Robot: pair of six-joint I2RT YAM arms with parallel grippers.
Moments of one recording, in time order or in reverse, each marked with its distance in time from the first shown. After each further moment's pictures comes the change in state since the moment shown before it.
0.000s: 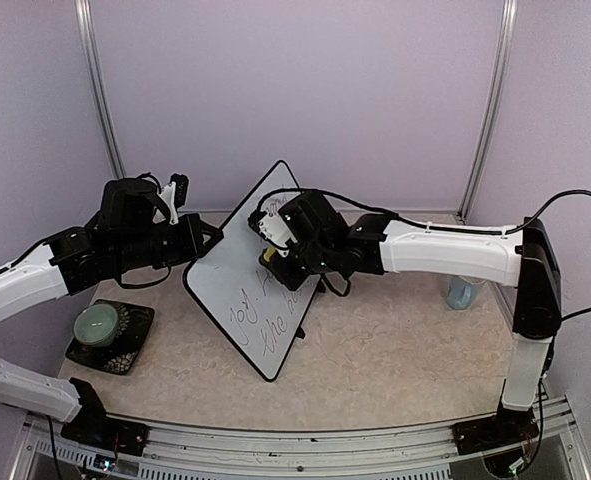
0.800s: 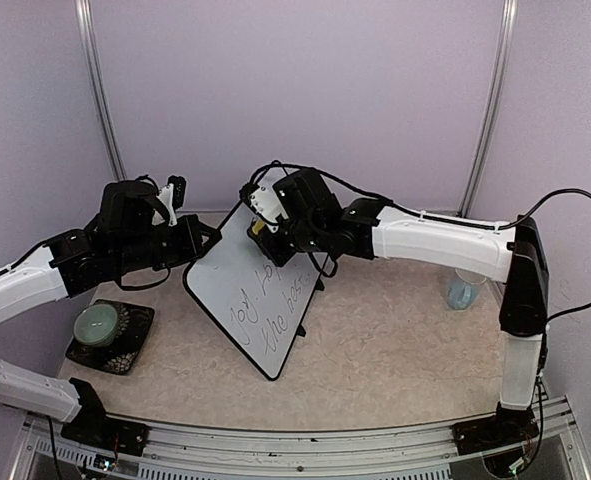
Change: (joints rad) left arm -0.001 -0.008 -0.017 0.011 -0.020 -0.005; right arm -0.014 0.084 0.212 0.021 0.008 -0.026
